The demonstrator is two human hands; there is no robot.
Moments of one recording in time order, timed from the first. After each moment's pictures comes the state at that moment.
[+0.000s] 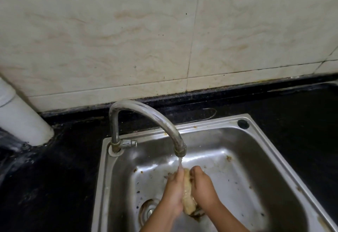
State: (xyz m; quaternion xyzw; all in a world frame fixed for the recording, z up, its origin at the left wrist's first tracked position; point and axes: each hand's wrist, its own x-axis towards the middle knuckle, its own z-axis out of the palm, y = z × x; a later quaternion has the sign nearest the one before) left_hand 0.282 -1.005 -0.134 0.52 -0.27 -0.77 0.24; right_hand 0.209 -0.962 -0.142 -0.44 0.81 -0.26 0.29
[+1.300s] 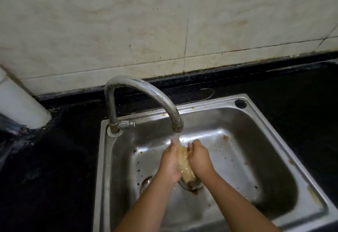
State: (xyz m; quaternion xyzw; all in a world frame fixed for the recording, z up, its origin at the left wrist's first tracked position) left_hand 0.280 -1.016 -0.129 0.49 -0.20 -0.81 0.26; right_hand 0.208 -0.973 -0.129 -0.34 0.82 -0.34 0.32
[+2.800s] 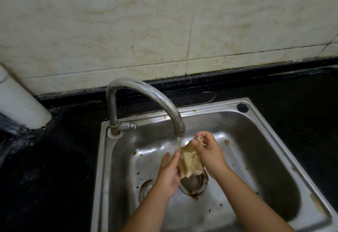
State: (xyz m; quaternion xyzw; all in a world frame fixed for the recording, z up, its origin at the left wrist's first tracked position) left_hand 0.297 -1.006 -0.138 0.47 -0.18 -0.82 0.25; right_hand 0.193 -0.971 -0.102 -0.25 0.70 -0.55 0.39
